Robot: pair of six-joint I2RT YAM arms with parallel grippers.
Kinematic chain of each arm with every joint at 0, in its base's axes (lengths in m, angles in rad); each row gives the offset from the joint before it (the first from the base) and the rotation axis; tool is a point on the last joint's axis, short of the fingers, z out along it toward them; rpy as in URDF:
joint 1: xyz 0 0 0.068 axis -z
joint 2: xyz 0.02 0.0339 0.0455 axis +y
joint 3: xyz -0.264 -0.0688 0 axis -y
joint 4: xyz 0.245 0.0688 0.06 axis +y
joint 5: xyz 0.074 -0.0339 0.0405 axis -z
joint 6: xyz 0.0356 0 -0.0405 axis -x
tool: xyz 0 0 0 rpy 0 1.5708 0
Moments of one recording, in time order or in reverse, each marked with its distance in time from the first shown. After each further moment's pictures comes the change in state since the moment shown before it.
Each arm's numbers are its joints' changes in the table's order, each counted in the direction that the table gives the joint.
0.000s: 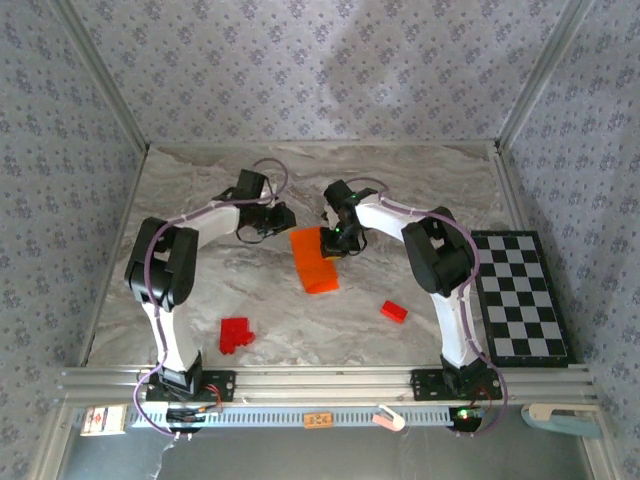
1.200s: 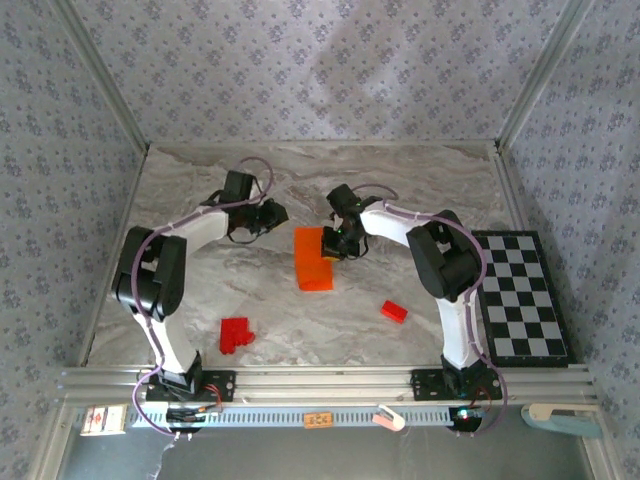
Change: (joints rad) left arm -0.044 -0.113 -0.109 -0.074 -0.009 0.129; right arm -0.005 -0.071 -0.138 -0.164 0.008 -0.269
